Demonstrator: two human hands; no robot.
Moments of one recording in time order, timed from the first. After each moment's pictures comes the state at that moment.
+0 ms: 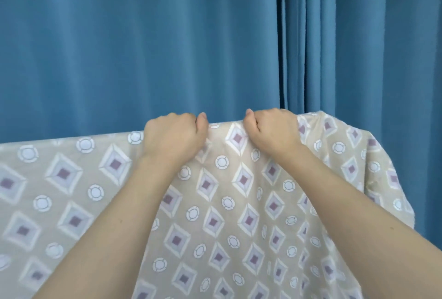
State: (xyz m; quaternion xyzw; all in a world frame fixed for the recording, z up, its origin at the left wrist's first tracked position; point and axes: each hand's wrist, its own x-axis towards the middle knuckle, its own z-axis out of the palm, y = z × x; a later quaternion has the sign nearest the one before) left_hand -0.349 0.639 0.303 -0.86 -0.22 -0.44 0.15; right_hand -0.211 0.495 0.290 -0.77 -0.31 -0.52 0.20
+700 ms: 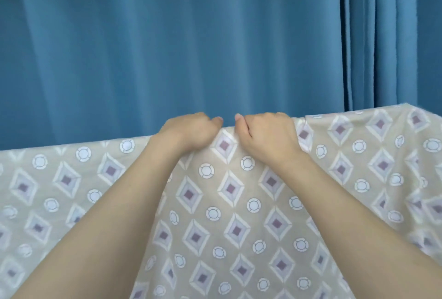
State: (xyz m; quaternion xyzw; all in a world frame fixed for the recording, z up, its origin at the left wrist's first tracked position) left_hand -0.404 0.722 0.337 -0.93 -0.28 -0.25 0.04; right_hand -0.294 0.610 0.287 -0.73 -0.38 -0.52 0.22
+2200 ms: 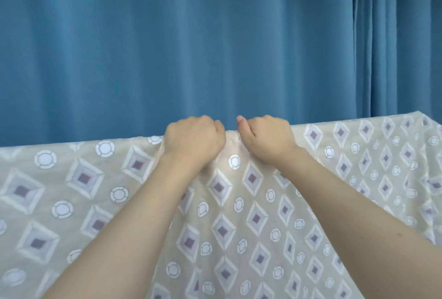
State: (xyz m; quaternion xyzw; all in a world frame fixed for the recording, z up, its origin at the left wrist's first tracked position) left_hand -0.547 0.887 0.315 -0.90 -0.19 -0.39 0.07; right_hand -0.445 0.764 0.299 -0.82 -0.33 -0.44 0.18
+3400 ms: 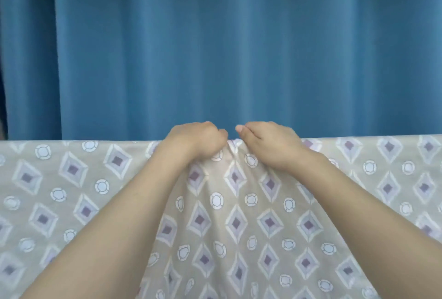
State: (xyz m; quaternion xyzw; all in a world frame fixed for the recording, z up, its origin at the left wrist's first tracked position) left_hand -0.615 0.957 0.343 -0.92 -0.28 -0.26 0.04; right_hand -0.510 0.833 0.319 -0.78 -0.49 -0.30 0.24
